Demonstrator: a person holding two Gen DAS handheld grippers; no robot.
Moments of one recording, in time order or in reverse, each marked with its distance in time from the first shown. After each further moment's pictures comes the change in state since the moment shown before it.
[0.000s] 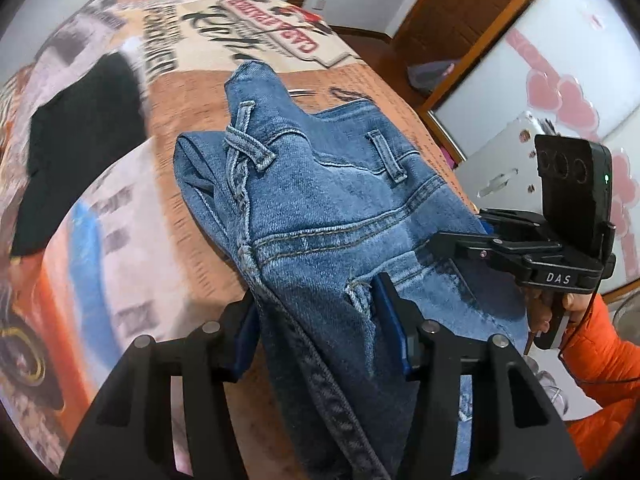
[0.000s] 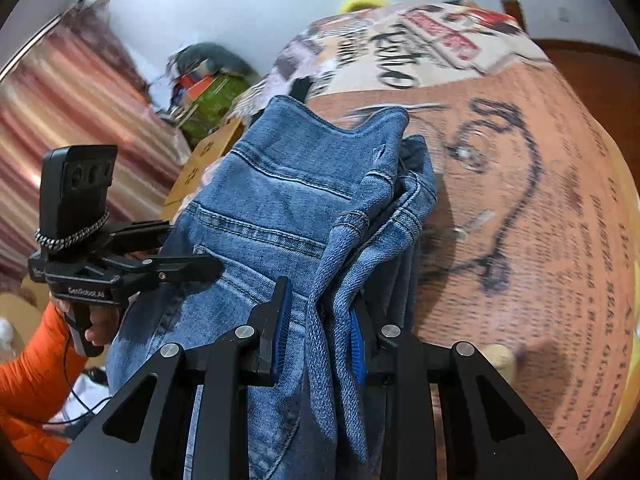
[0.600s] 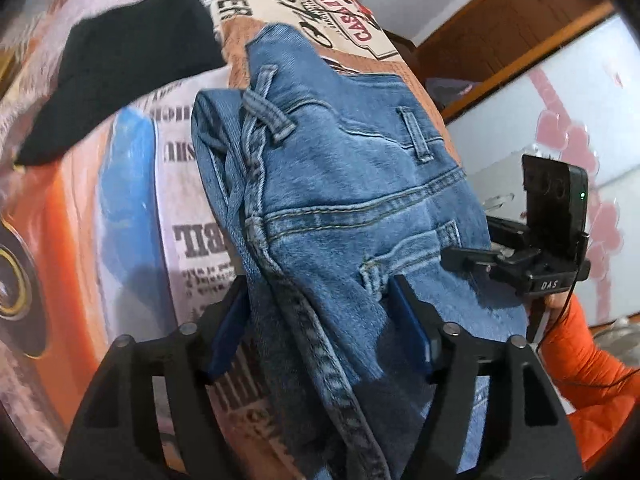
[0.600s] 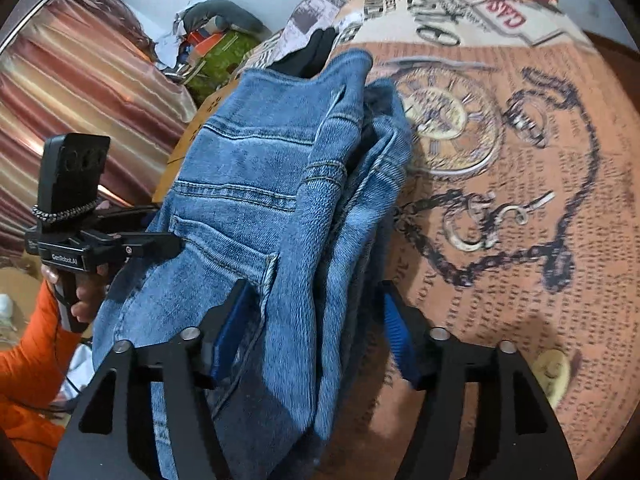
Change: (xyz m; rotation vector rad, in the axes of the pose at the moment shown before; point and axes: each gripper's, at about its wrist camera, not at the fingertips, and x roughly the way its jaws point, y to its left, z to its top) left arm -0.005 0.060 -0.034 -0.183 0.033 -0.080; right arm 0.048 -0.004 0.002 0.012 0.157 0.035
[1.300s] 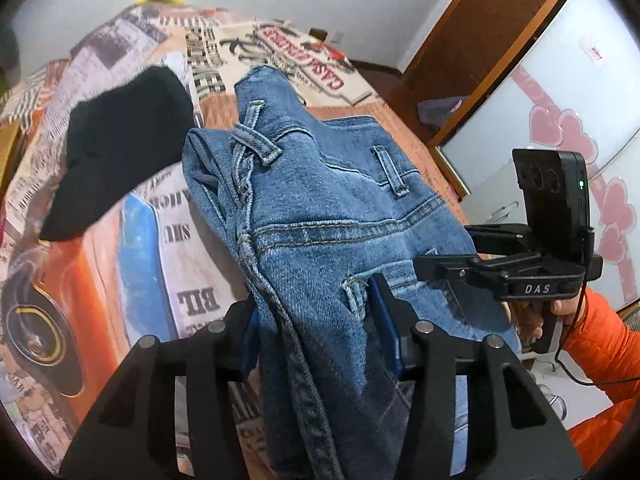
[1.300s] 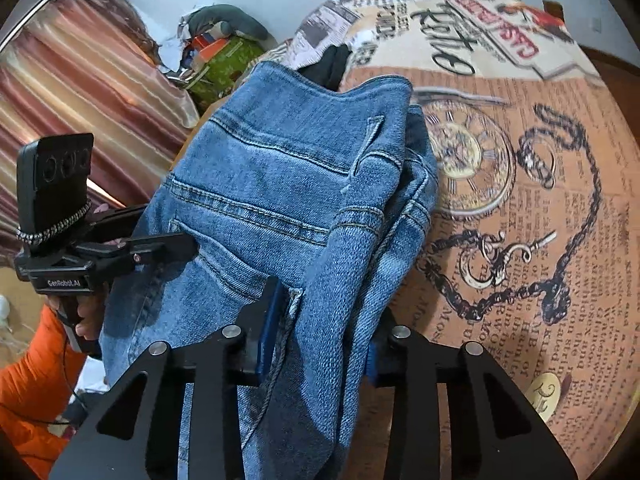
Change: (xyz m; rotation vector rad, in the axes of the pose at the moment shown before) left arm -0.038 -0.044 0.002 0.152 -0.172 0.081; right arm -0.019 0.034 0.013 -0.068 -0.060 -0.061
